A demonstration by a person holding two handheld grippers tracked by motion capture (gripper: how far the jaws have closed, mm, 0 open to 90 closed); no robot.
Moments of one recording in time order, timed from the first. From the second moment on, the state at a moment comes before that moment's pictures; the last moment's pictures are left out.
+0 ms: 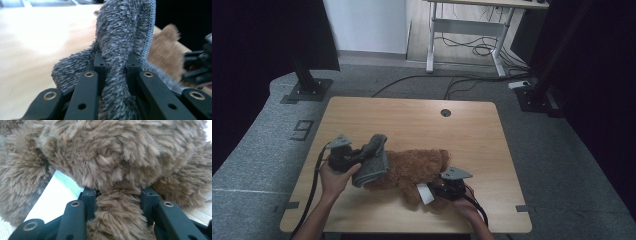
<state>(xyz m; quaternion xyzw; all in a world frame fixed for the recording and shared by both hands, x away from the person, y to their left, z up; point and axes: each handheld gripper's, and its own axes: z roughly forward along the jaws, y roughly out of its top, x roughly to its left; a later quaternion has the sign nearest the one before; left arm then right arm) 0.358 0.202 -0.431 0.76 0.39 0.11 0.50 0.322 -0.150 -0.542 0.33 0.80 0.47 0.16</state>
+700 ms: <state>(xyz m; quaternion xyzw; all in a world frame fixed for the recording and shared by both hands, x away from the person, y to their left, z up) 0.354 0.163 -0.475 0.79 0.37 0.05 0.48 0.317 -0.161 -0.526 0.32 0.79 0.51 0.14</state>
